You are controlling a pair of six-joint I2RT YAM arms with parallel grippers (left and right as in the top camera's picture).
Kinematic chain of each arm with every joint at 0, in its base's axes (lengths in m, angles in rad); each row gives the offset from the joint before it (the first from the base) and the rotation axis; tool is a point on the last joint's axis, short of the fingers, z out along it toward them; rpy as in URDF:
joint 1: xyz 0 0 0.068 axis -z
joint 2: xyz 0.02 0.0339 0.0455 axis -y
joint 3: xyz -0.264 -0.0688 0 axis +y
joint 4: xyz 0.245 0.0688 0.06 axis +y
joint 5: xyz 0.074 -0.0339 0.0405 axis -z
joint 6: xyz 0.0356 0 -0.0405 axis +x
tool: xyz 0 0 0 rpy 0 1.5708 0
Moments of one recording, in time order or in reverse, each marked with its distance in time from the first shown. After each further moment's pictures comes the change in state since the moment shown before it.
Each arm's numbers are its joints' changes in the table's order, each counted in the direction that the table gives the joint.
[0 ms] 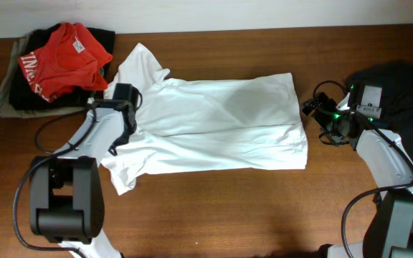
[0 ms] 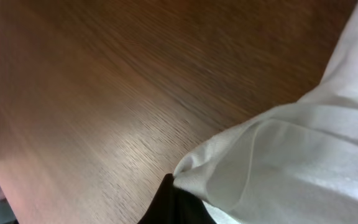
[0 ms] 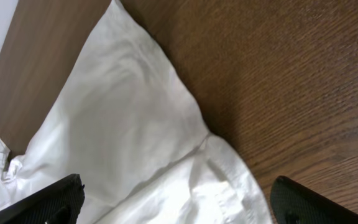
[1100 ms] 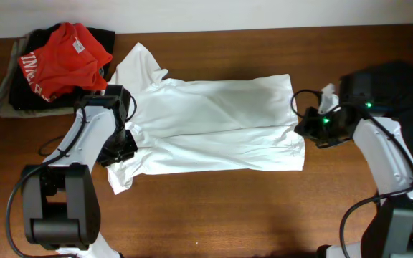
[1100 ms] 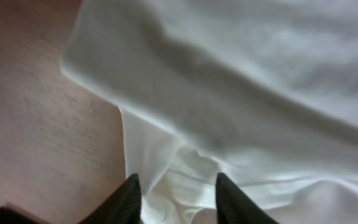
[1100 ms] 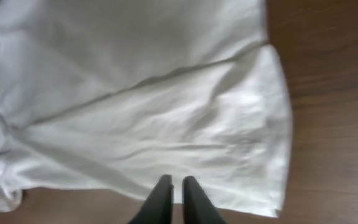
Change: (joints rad) left arm -0.033 0.043 -0.036 0.245 0.480 0.006; right arm -0.109 -0.005 -0.164 0.444 -0.105 -0.385
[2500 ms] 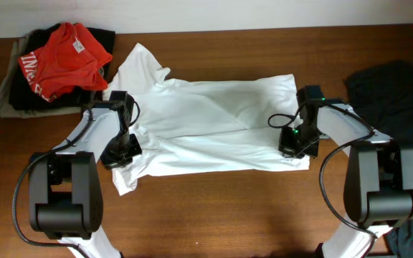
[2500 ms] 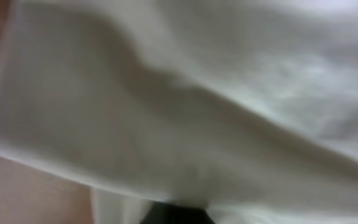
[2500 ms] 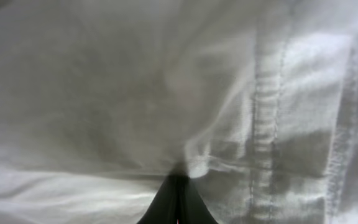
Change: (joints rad) left arm 0.000 -0.072 0.048 -0.101 0.047 0.008; right arm -0.105 -0.306 -0.014 0.049 0.222 0.098
